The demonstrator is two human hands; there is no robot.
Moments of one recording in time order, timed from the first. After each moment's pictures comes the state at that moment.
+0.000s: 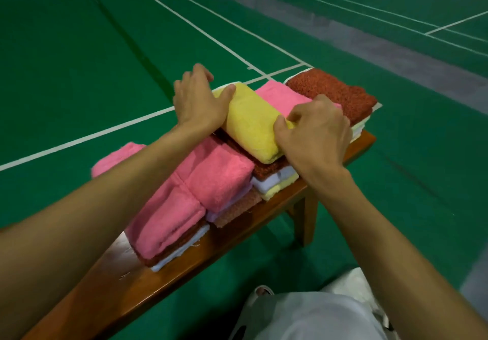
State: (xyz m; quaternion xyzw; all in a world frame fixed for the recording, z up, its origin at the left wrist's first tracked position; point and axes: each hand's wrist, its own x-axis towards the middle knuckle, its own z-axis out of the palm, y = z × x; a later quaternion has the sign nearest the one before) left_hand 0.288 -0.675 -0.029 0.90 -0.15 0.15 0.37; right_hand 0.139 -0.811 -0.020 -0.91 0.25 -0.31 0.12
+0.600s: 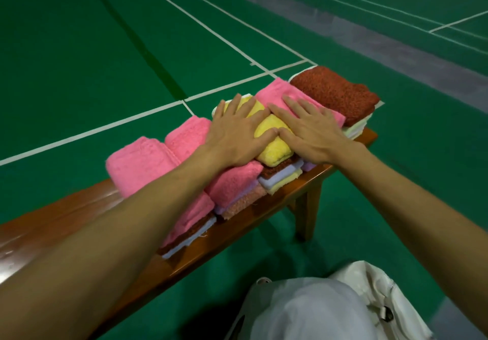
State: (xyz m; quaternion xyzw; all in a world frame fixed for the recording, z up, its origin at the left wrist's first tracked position) left_hand 0.243 -0.684 -0.060 0.92 -0.39 0.04 0.09; right_hand 0.165 -0.872 -0.046 -1.00 0.02 0.00 -0.01
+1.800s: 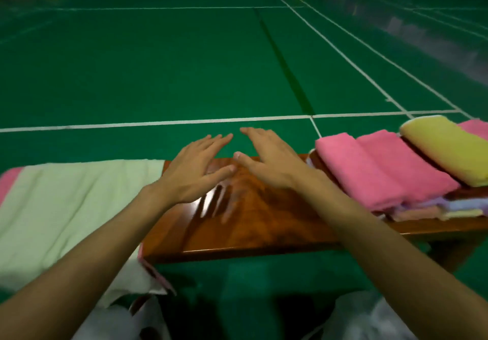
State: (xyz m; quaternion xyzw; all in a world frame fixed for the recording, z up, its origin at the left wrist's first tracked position) left_hand 0.120 -0.219 -0.046 0.97 -0.16 0.03 0.20; right_hand 0.155 -0.436 -0.019 -0.95 -0.26 0.02 0.20
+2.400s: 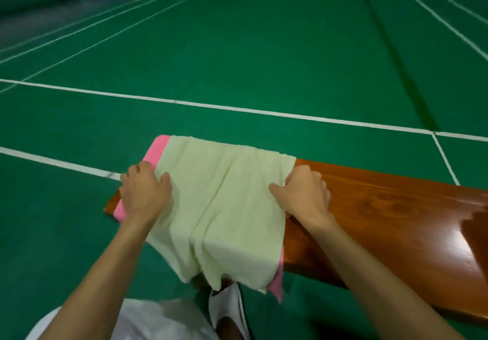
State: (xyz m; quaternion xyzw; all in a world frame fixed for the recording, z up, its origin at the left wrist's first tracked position) left_hand -0.002 0.104 -0.122 0.89 0.41 0.16 0.13; right_hand 0.116 -0.171 -0.103 -0.97 -0.04 0.04 0.25
